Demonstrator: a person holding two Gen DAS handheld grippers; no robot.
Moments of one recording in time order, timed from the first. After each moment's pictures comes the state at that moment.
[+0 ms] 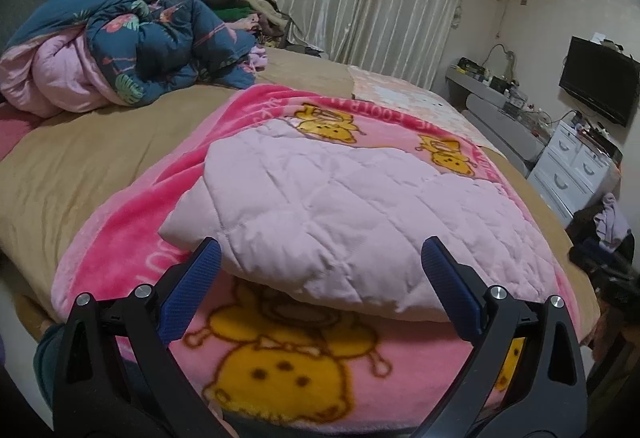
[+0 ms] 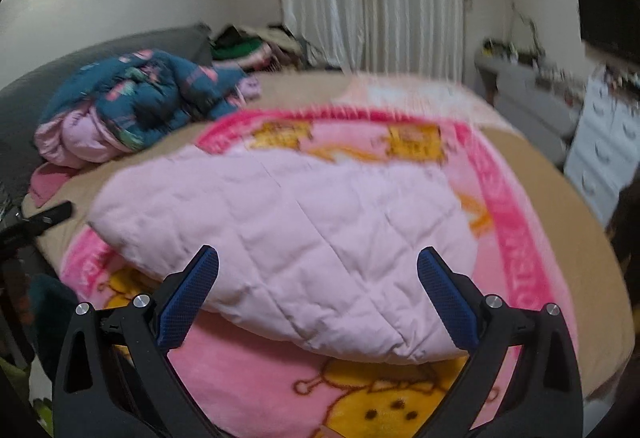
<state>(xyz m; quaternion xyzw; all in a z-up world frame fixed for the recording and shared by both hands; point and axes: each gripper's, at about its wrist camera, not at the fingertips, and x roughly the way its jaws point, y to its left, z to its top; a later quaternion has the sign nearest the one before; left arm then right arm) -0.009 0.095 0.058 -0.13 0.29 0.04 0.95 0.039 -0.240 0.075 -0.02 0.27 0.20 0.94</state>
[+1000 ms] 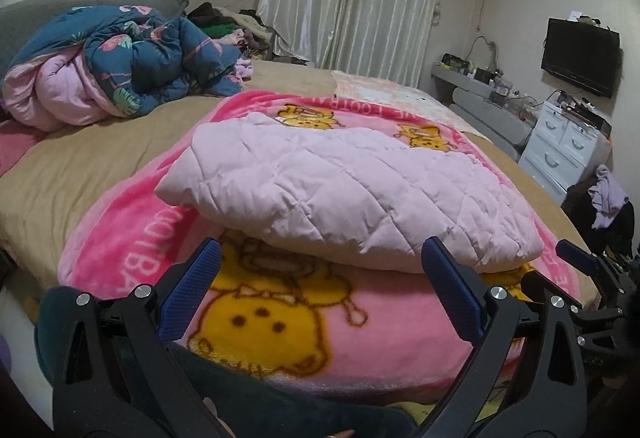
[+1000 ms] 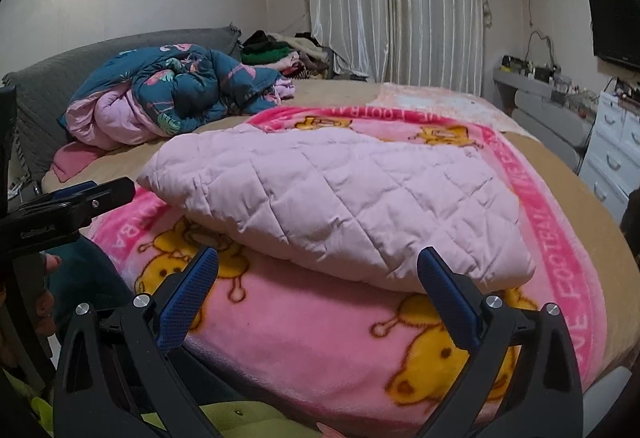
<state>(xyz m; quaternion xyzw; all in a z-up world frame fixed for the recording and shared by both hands) -0.068 0.053 0.037 -0.09 0.27 0.03 0.96 -0.056 -0.197 0.036 -0.03 0.25 0.23 0.94</state>
